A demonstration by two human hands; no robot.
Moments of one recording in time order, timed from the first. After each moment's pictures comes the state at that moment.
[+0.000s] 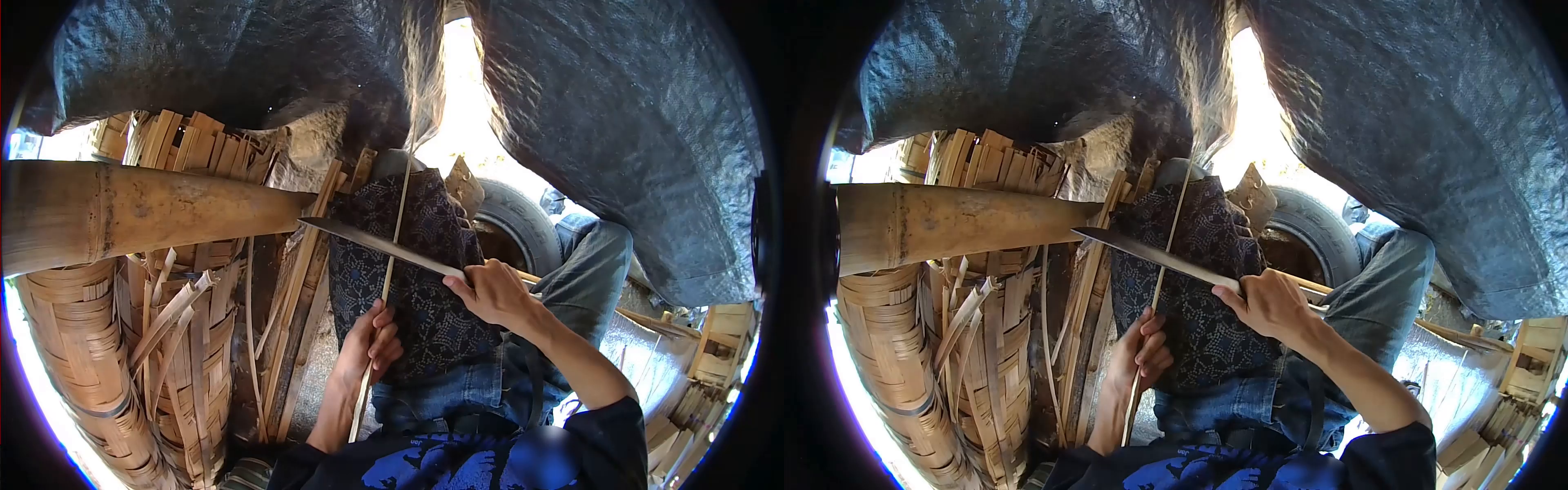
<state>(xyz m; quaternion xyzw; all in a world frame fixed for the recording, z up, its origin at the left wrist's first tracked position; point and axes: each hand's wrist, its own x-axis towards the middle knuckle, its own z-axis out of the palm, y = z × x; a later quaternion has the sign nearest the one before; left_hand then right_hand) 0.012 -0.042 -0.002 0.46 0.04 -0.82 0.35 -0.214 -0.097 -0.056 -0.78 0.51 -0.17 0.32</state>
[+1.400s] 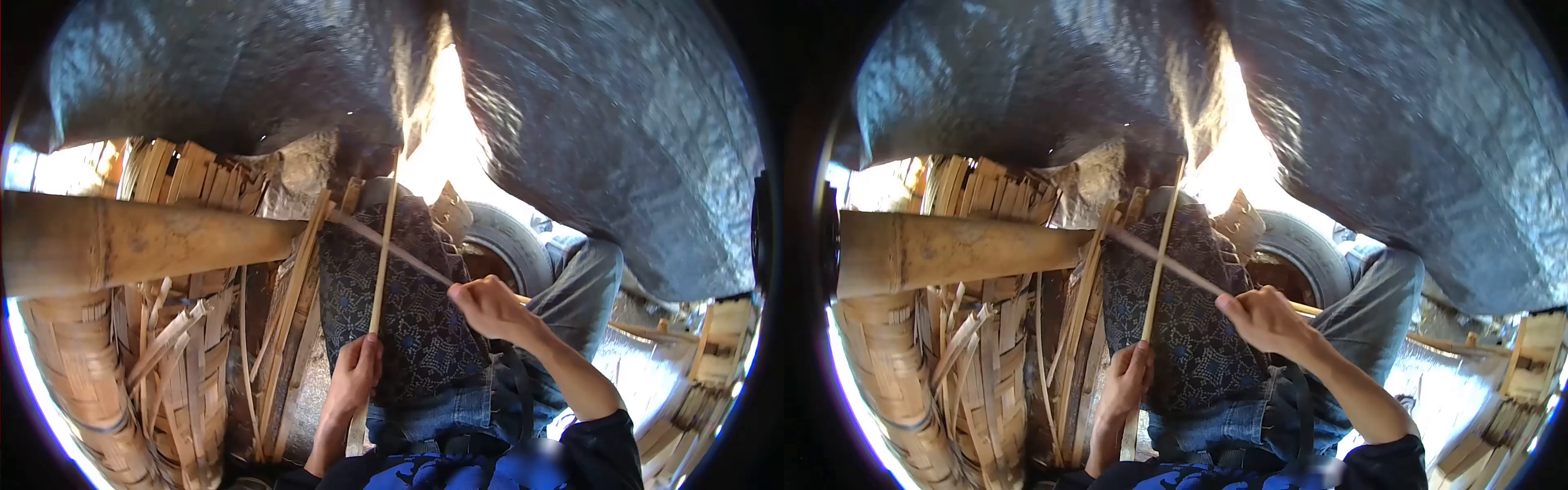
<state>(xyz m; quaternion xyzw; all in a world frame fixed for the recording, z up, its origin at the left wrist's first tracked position) 0.008 -0.037 0.010 0.68 -0.30 -0.64 0.20 -0.228 -0.116 -0.035 -0.66 0.55 -0.08 0.51</state>
